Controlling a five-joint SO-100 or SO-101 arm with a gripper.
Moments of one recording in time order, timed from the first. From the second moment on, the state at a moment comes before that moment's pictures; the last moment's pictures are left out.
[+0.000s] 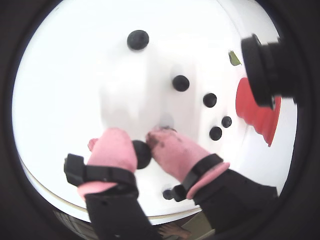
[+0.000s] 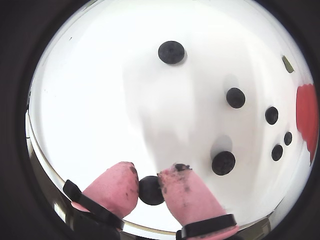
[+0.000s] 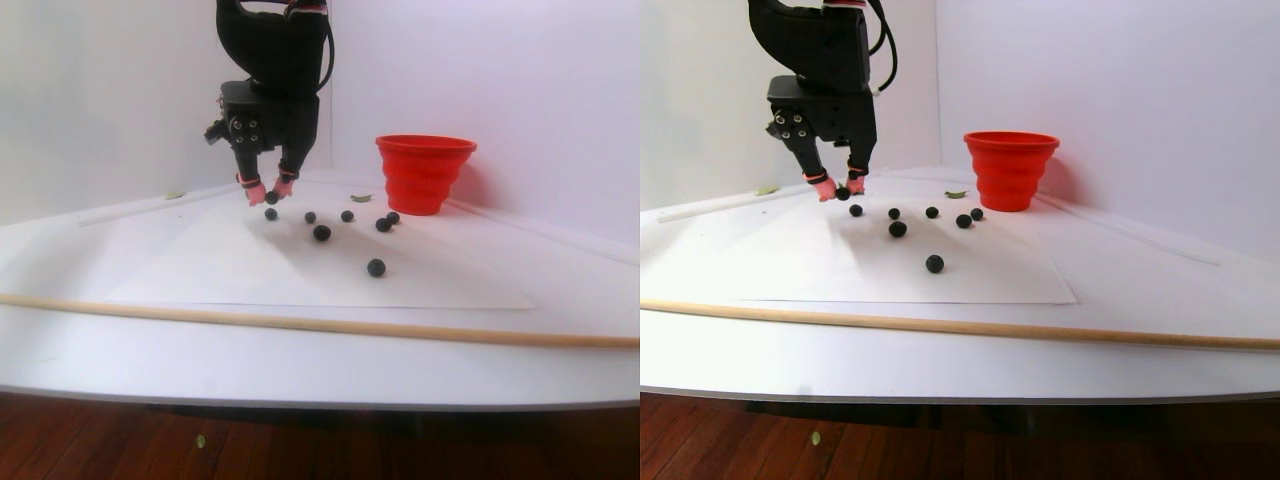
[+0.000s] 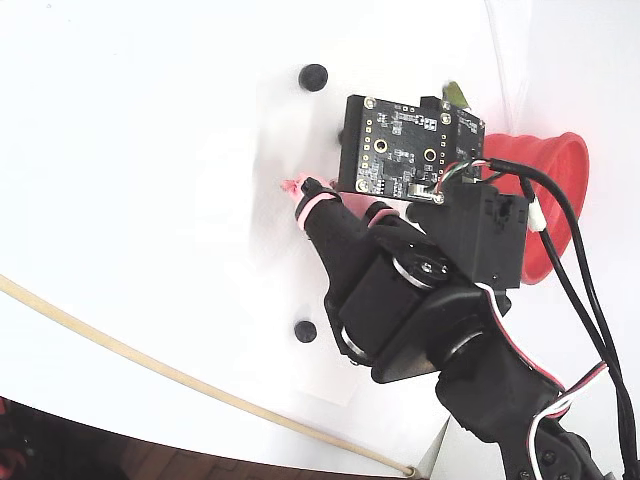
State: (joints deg) arm -5.2 91.9 121.8 -3.4 -110.0
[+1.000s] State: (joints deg) arm 0.4 105.3 126.3 0.9 -110.0
